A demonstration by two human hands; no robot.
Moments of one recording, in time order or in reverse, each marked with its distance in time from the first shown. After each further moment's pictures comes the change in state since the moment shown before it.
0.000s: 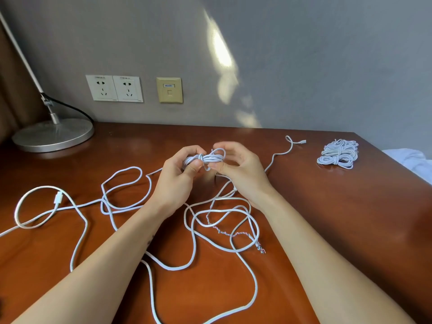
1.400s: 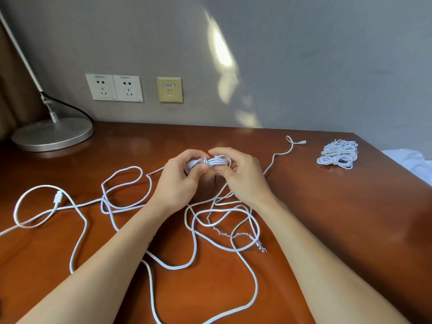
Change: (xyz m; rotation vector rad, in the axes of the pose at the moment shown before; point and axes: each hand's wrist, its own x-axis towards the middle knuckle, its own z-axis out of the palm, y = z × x) left_hand 0.003 -0.008 0.000 0.202 -0.003 0.052; right_hand 0.003 0.014 0.002 -0.348 0.019 -0.182
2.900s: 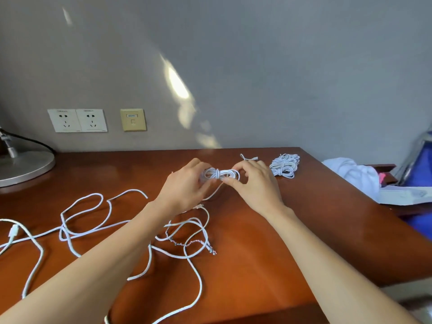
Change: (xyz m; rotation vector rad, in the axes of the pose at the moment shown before) left_hand 0.032 0.069 0.074 0.577 -0.197 0.292; right_hand -0.037 0.033 -0.127 -0.601 0.253 -0.033
